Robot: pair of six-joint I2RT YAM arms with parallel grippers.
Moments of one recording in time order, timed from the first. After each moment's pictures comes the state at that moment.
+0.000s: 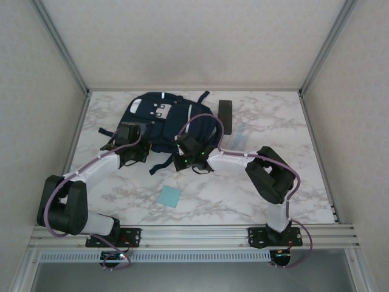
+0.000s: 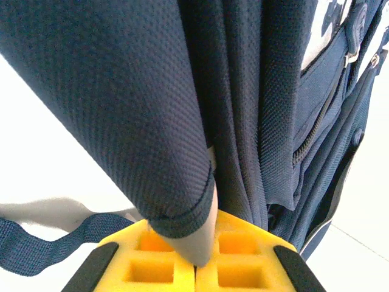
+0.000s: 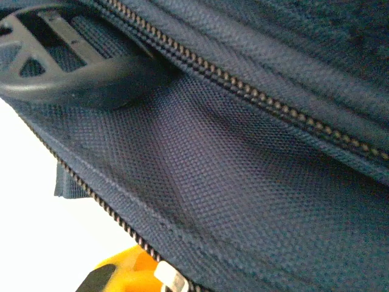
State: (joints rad) left arm -0.26 1.40 0.80 -0.25 0.17 -1.51; right arm 0.91 1.91 1.20 -0.18 -0.07 0.43
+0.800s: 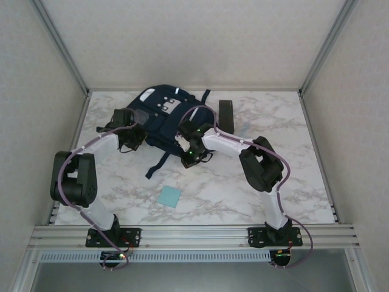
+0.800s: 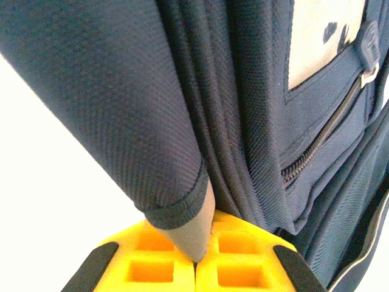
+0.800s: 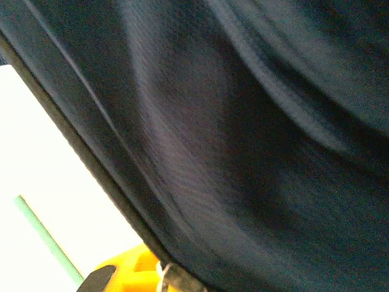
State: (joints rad) left arm -0.12 1.68 1.05 -0.30 0.26 -1.06; right arm 0.81 2.10 1.60 -0.87 -0.24 0.16
